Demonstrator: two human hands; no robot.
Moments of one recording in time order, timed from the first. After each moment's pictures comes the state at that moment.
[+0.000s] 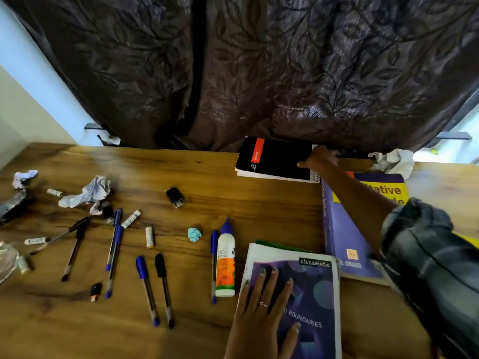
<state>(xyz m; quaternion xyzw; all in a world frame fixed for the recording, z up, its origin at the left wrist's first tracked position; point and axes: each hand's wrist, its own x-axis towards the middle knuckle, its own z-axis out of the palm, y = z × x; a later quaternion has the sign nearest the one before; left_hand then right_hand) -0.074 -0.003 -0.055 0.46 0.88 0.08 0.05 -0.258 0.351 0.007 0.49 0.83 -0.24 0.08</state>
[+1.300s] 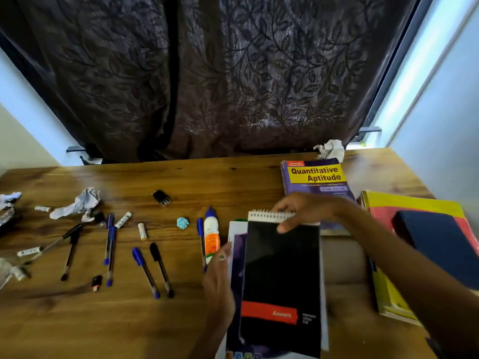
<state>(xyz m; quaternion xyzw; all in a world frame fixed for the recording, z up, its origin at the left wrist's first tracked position) -0.060 -0.040 -0.001 0.12 0.75 0.62 0.19 -0.029 0.196 0.129 0.10 0.89 -0.40 0.21</state>
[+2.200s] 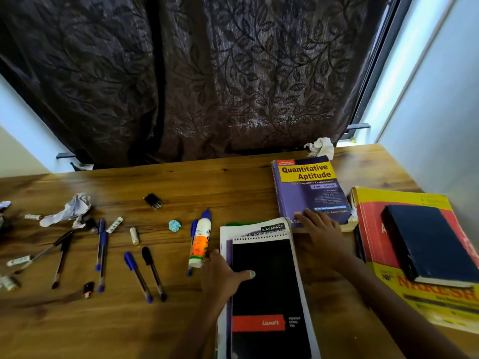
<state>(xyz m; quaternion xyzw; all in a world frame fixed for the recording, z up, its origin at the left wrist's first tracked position) -0.086 -0.010 0.010 0.13 0.91 0.27 0.28 0.041 0.208 0.008 0.27 0.96 -0.09 0.02</state>
